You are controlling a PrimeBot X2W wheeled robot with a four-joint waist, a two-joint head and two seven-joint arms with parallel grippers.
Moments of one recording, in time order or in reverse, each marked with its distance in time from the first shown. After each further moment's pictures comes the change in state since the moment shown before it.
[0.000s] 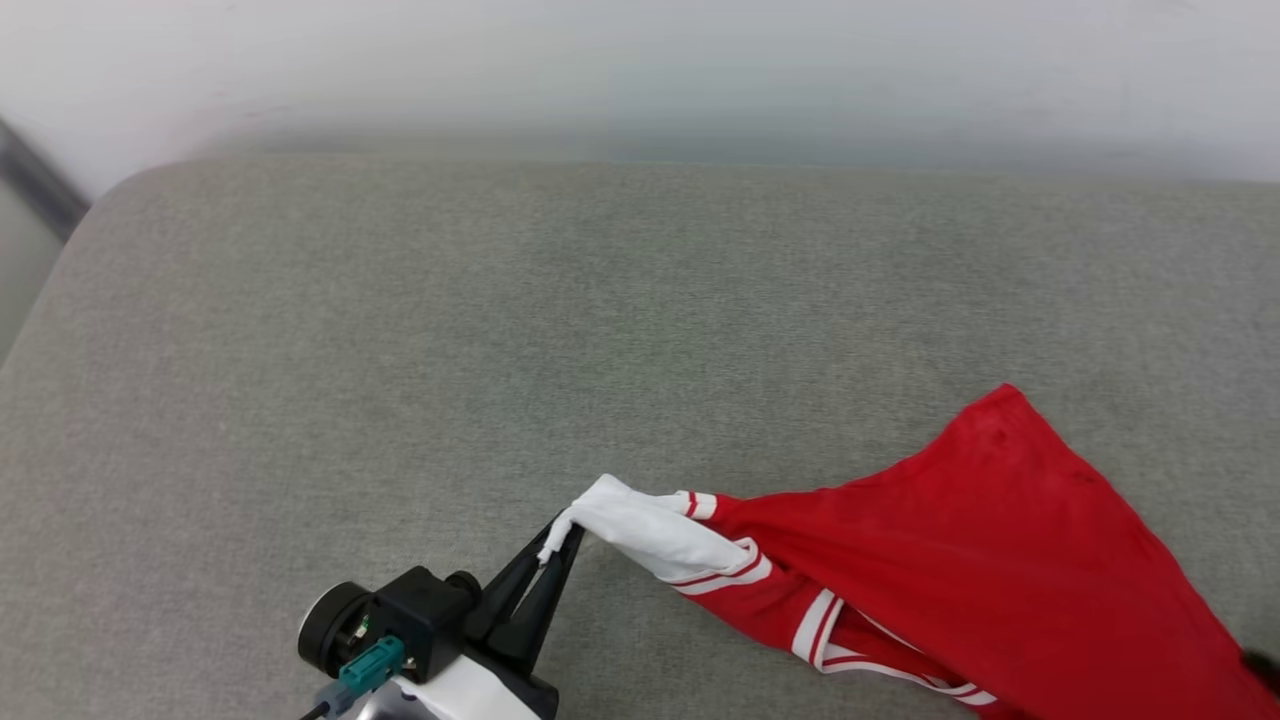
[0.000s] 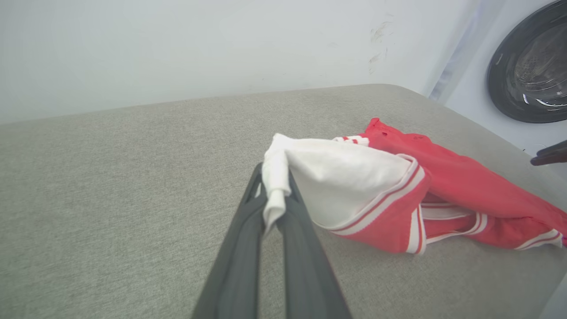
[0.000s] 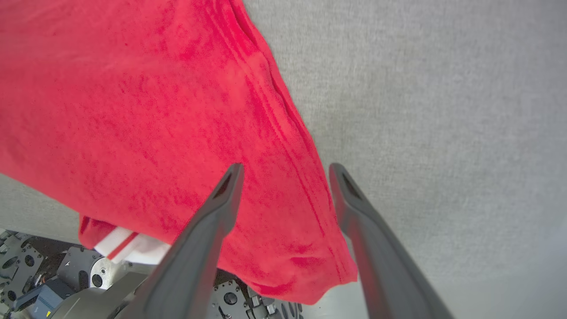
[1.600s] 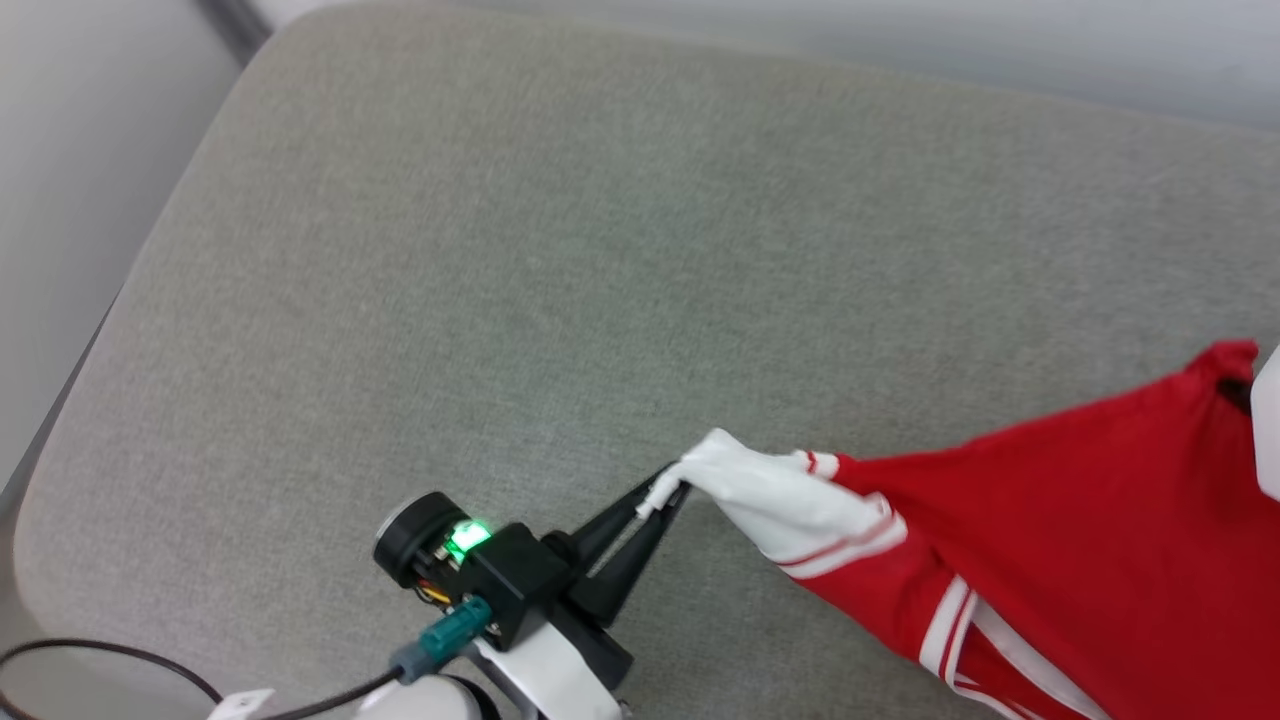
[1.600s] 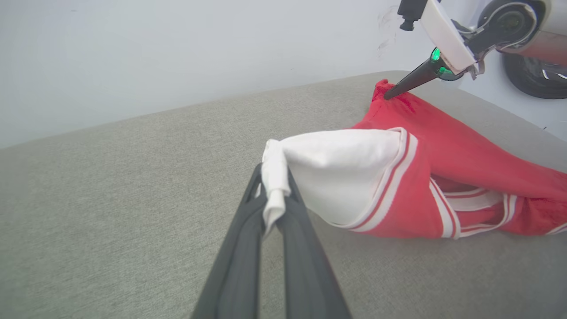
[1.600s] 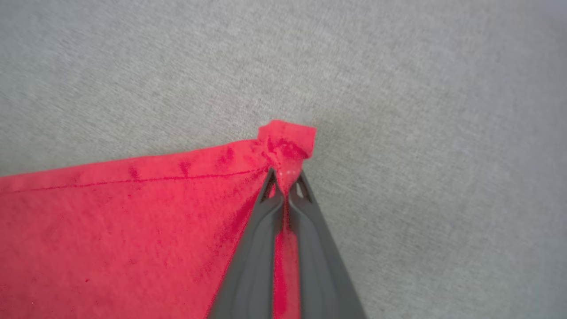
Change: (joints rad) left arm -0.165 -0.029 -0.108 -0.067 0.096 -0.060 0.058; right arm -0.637 -0.079 0.348 0.358 -0.072 0.000 -0.055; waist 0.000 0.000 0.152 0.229
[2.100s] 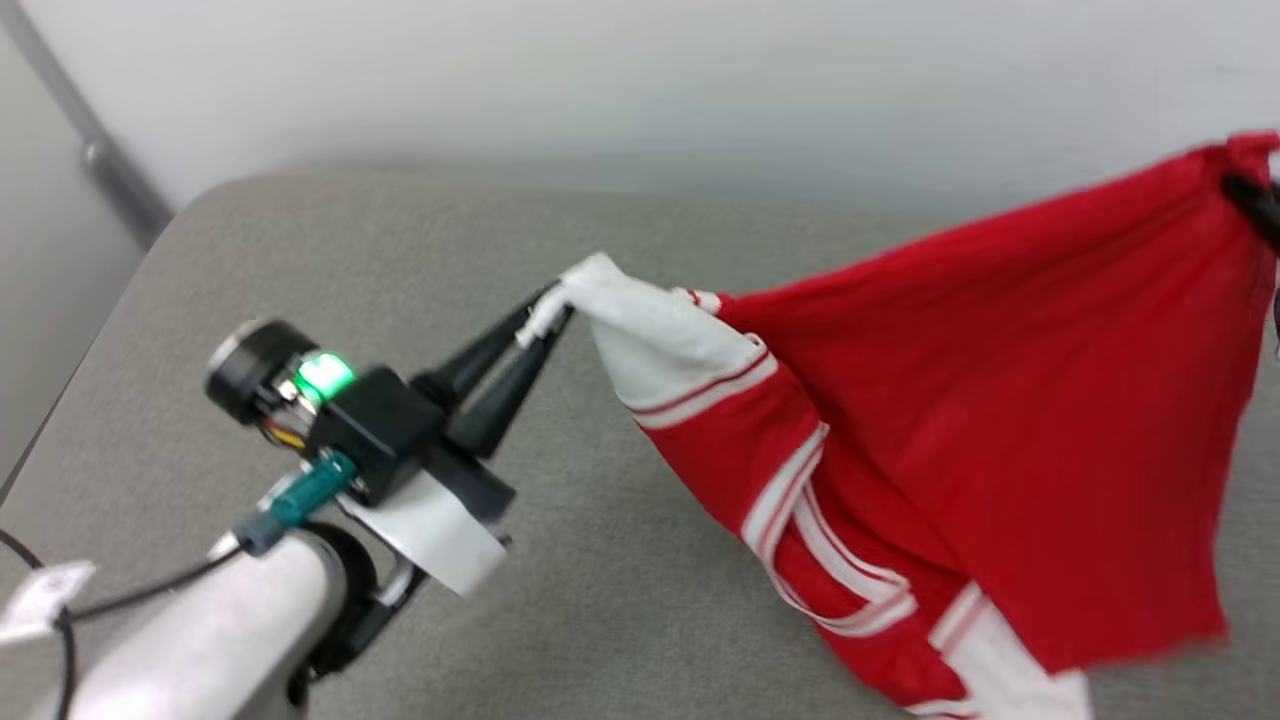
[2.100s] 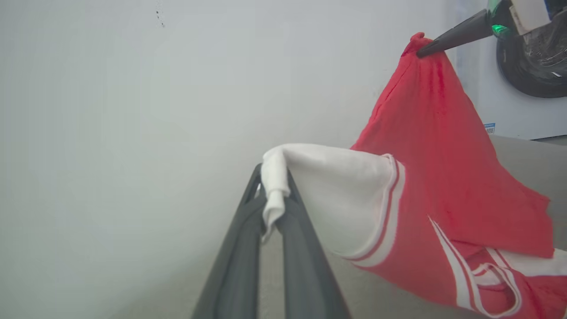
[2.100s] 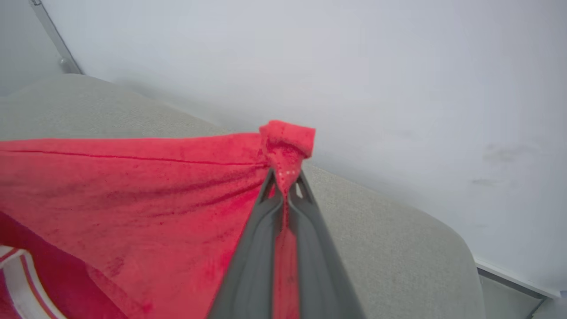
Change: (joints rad) left arm -0.172 0.165 0.129 -0.084 0.014 -0.011 0.085; right arm -0.128 -0.029 0.025 -0.146 0.074 0.000 -0.240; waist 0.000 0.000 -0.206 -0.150
